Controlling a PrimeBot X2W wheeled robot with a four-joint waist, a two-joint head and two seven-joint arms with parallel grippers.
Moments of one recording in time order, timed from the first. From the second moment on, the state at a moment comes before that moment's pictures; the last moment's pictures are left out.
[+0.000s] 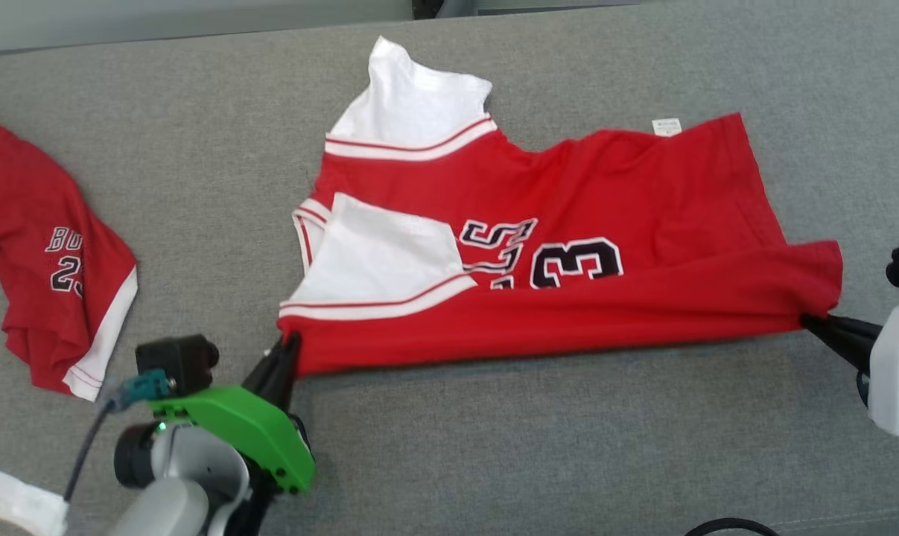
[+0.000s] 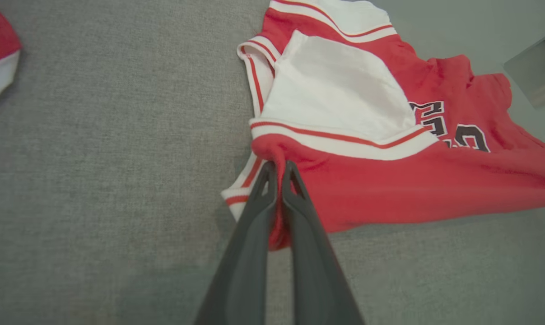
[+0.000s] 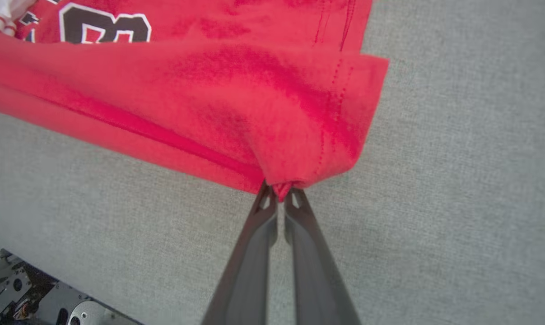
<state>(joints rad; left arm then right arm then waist) -0.25 0.43 -0.57 0.03 -0.90 0.26 0.12 -0.33 -0.91 0.51 0.11 0.98 0.13 0.38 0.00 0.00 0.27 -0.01</state>
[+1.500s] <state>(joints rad) -0.33 0.59 -0.53 -0.23 -0.85 0.37 0.25 -0.40 -0.81 0.22 0.13 0.74 0.13 0.36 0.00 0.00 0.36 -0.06</state>
